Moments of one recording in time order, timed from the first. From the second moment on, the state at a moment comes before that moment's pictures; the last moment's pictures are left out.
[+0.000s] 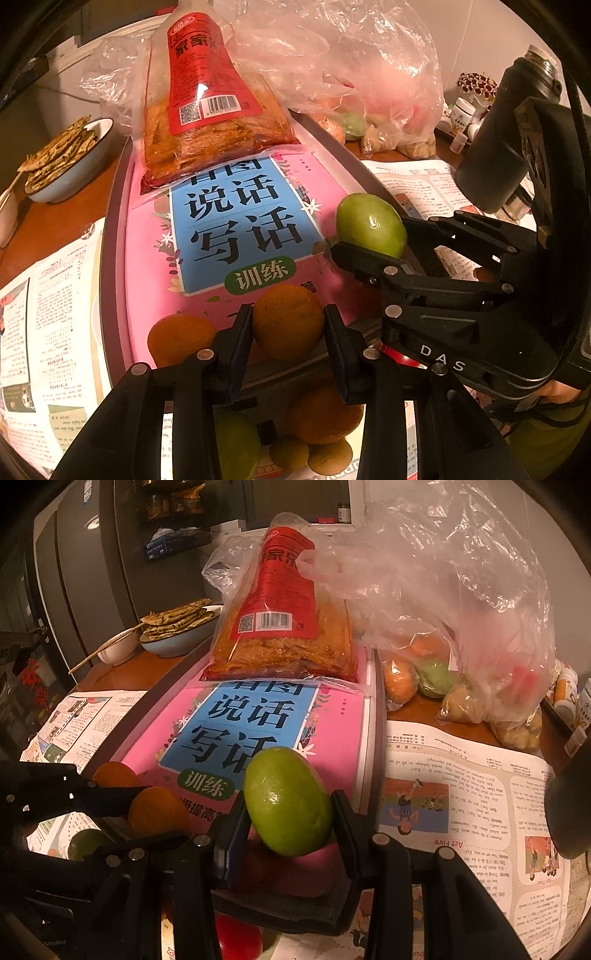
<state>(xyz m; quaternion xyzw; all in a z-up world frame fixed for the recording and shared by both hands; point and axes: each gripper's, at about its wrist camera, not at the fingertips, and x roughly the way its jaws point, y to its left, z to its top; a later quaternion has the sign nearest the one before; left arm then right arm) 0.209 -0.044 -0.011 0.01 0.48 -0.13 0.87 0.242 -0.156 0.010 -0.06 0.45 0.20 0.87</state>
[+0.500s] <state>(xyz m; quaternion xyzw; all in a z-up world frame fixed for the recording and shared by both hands) 0.208 -0.042 -0.010 0.01 0.48 -0.13 0.87 0.237 -0.161 0.012 -0.04 0.45 0.21 0.86</state>
